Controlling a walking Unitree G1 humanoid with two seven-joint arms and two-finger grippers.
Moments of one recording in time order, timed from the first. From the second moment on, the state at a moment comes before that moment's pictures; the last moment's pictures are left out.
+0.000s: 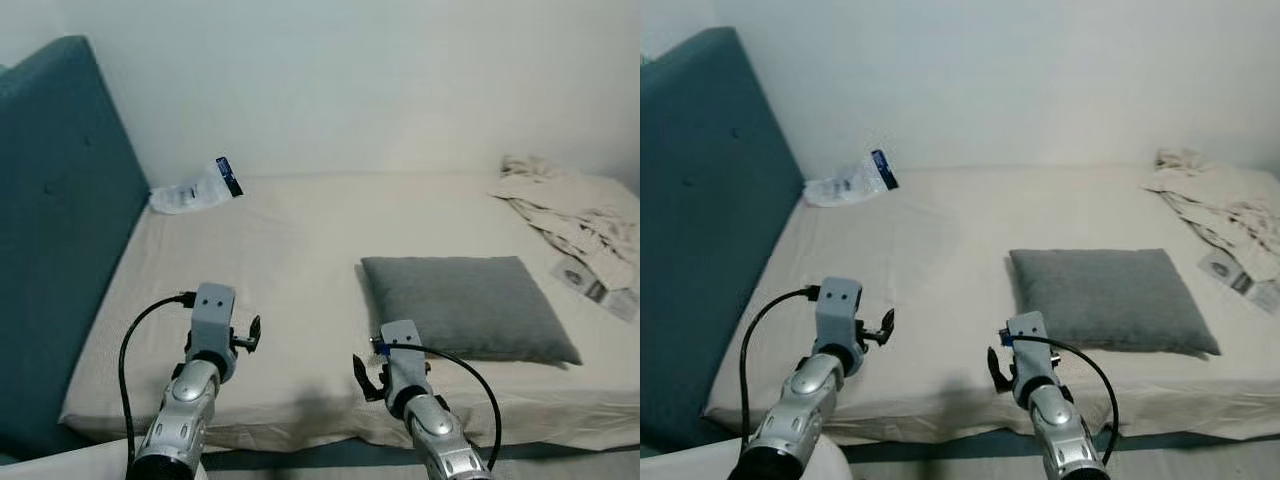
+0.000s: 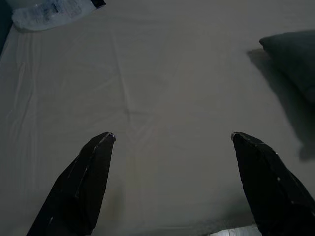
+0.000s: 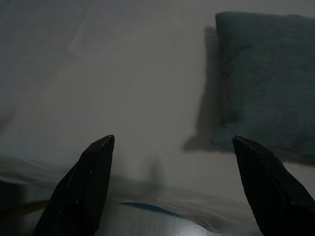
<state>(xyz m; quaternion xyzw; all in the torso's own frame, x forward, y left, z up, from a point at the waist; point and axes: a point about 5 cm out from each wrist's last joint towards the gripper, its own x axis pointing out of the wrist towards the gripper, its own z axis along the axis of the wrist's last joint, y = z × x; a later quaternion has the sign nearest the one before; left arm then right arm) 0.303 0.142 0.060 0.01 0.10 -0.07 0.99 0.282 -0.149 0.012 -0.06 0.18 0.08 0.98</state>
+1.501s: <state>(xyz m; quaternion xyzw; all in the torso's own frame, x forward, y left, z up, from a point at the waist) 0.305 0.133 0.059 0.03 0.12 -0.08 0.99 0.276 -0.164 0.010 -0.06 0.19 0.07 0.98</state>
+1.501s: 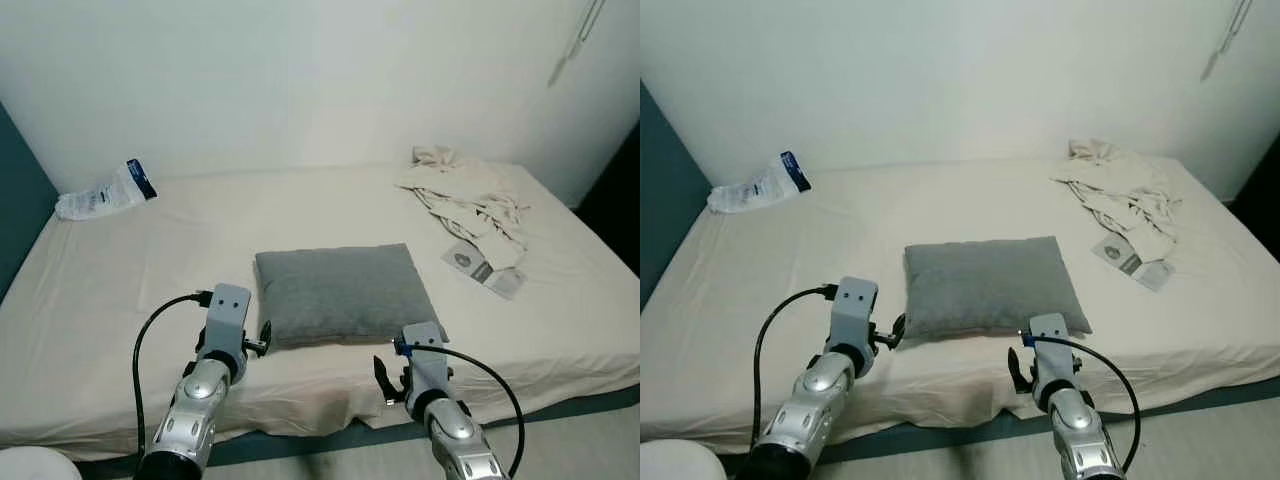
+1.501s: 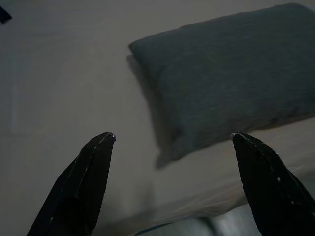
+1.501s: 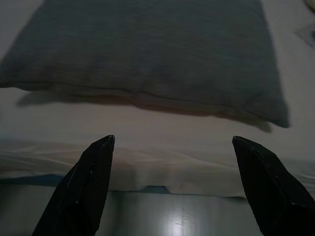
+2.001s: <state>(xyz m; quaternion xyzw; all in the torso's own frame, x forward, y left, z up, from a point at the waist) 0.307 0.140 0.061 0.03 0.11 -0.06 0.99 0.277 -0.157 0.011 -0.05 0.19 0.07 0.98</state>
